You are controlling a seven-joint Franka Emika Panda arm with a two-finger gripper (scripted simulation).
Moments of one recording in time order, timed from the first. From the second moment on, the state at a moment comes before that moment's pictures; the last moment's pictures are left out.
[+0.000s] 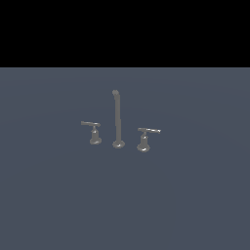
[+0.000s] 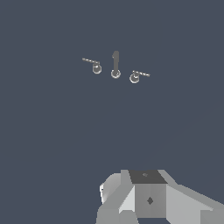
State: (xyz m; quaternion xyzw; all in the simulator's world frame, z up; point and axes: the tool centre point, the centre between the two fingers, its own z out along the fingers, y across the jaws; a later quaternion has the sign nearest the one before) arm -0.247 0.010 0.500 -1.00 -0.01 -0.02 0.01
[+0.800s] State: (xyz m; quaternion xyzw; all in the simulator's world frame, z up) arm -0.241 0.019 0.496 -1.00 -0.01 -0.02 0.02
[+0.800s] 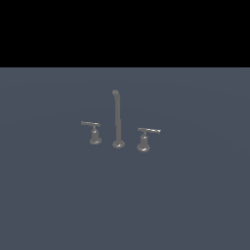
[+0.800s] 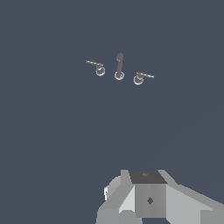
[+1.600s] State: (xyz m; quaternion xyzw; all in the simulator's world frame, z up) arm -0.189 0.036 0.476 -0.99 0.08 0.00 0.07
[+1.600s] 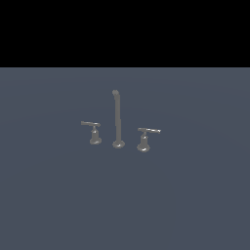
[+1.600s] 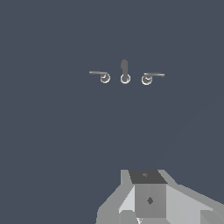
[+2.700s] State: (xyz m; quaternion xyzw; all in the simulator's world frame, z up) arm -0.053 0.089 0.364 -0.92 0.37 0.09 0.11
